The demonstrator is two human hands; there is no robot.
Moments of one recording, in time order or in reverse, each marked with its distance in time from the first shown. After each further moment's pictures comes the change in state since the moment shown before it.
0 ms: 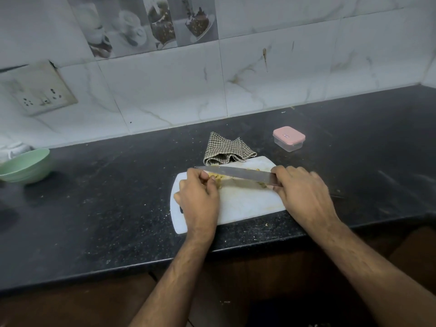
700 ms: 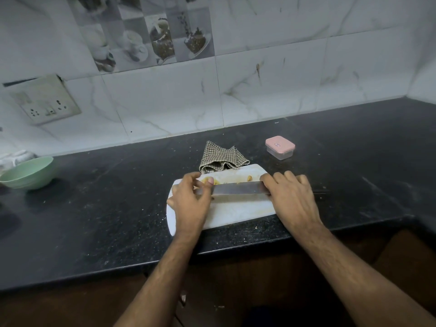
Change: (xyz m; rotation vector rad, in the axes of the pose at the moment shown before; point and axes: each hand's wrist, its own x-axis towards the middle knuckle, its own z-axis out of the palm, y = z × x) left_hand 0.004 -0.003 -0.009 -0.081 -0.092 0.052; right_hand -0.006 0.000 0.003 -0.092 0.121 -0.029
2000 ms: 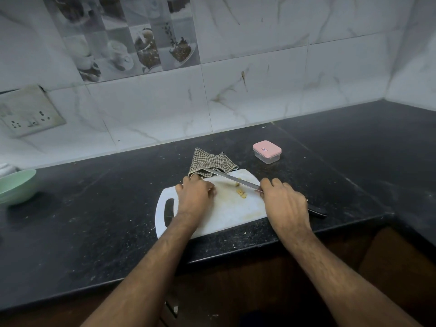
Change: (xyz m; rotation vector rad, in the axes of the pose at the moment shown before) left_hand 0.040 0.016 0.032 0.621 -0.399 0.229; right_hand -0.003 -0.004 -0.008 -0.019 -0.142 0.244
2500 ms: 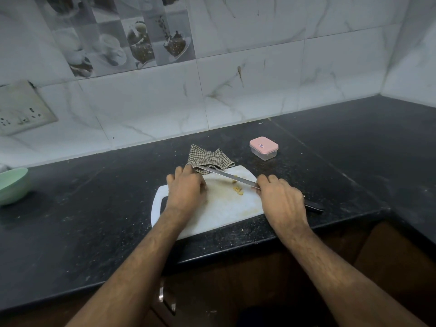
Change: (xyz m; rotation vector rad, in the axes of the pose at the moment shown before) left_hand 0.004 -0.007 -0.012 0.113 0.091 0.070; right_hand 0.004 0.002 0.004 -0.008 0.016 -0.017
